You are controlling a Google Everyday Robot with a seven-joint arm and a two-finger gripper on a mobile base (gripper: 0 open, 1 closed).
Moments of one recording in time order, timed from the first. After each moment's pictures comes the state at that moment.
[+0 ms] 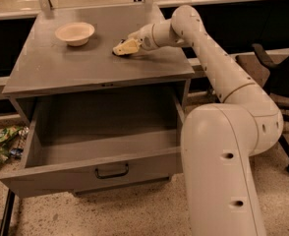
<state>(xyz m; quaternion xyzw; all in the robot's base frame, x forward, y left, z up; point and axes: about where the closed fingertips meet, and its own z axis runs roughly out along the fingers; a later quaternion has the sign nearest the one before) 0.866 0.058 0.836 -0.44 0.71 0.28 0.47</state>
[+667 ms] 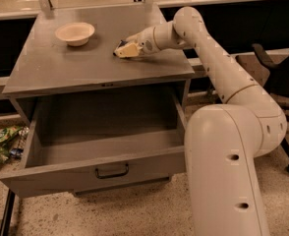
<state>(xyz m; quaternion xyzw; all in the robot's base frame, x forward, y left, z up) 0.845 0.057 0.826 -0.47 0.70 0.29 0.45</state>
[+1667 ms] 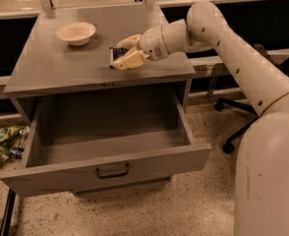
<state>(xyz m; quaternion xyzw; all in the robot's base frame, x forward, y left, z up) 0.709 0.062 0.877 -0.59 0.58 0.34 0.44</state>
